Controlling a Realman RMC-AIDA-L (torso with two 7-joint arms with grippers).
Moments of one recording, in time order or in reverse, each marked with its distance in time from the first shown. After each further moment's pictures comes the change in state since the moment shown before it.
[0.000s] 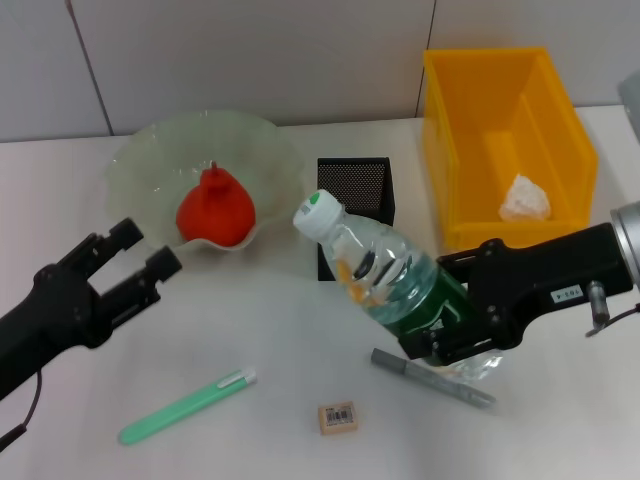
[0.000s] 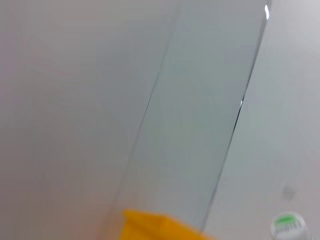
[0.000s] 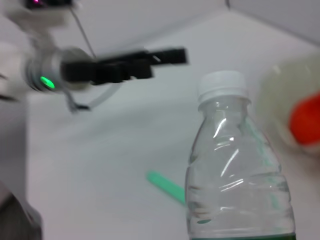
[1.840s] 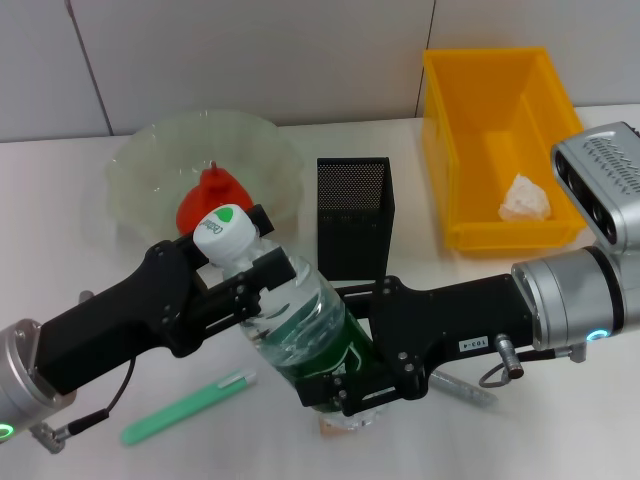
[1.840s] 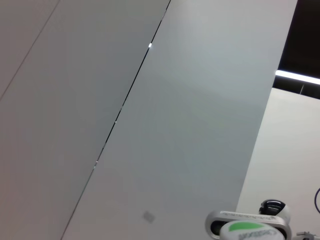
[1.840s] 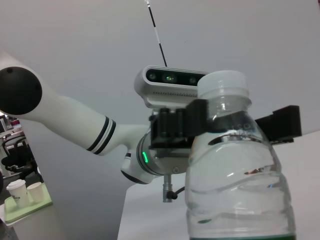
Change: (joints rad) left arm -0.204 -0.007 0.096 -0.134 -0.013 0.222 -0.131; right arm 0.087 0.006 -0.105 -0.533 0.345 0.063 -0.438
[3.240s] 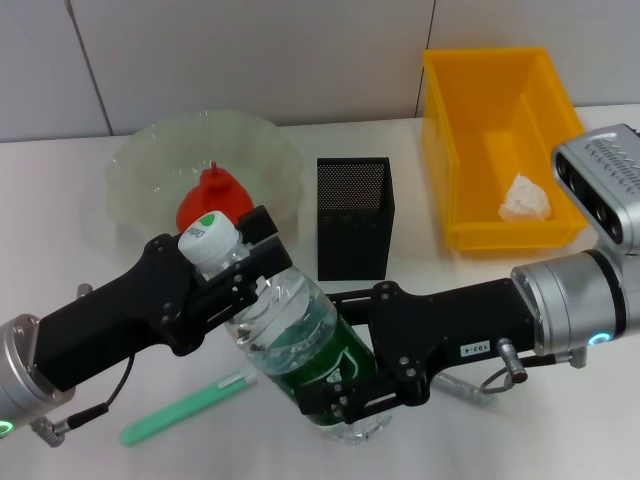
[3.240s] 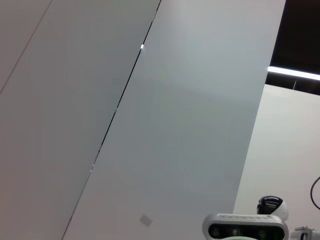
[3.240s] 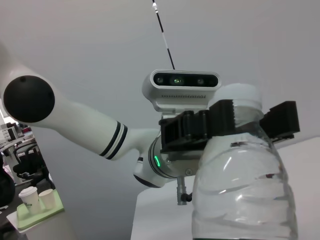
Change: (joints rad) left arm -0.006 0.001 -0.001 0.009 -0.001 0.006 0.032; right arm 0.004 -0.003 -0.011 -0.020 0.021 -0.025 0.009
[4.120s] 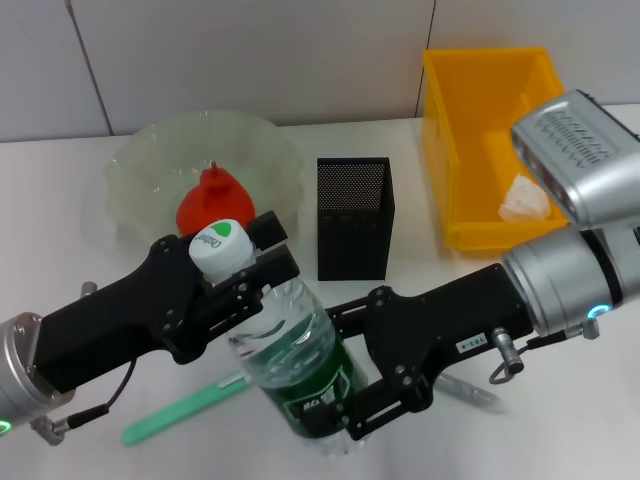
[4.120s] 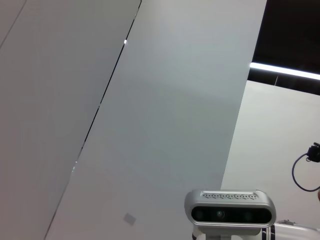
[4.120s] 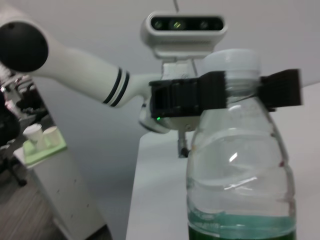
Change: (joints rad) left arm -0.010 0.004 0.021 0.016 0.004 0.028 -0.007; right arm 0.001 -0.004 -0.107 0.271 -0.110 0.004 0.241
